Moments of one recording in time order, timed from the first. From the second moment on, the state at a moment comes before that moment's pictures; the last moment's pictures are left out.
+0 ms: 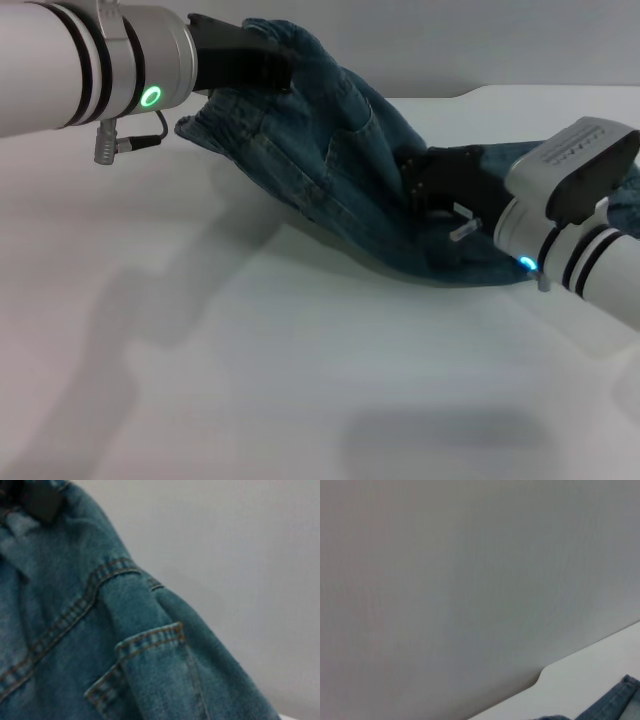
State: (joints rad) left arm -0.40 -2.06 -1.47 -1.74 2.62 -0.91 0.17; right arm 0.86 2.09 -0.86 0.19 2.14 0.96 -2.72
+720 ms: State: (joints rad) left arm -0.39 -2.06 -1.44 -1.76 2.62 -0.86 0.19; right arm 0.86 2.09 -0.25 0.28 1.54 0.81 -2.80
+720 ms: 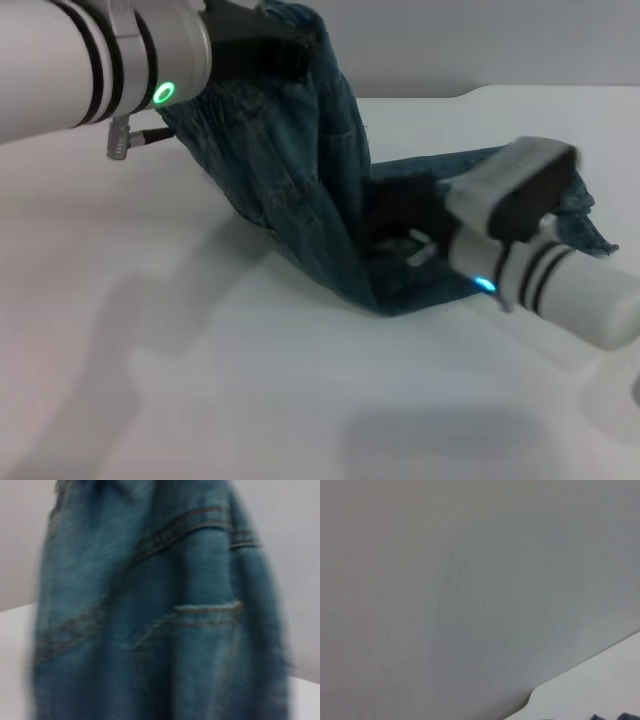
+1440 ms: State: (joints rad) left arm -0.34 -2.06 -1.42 -1.80 2.61 -0.84 0.20; right arm 0.69 2.08 -0.11 0.12 1.54 0.87 -2.81
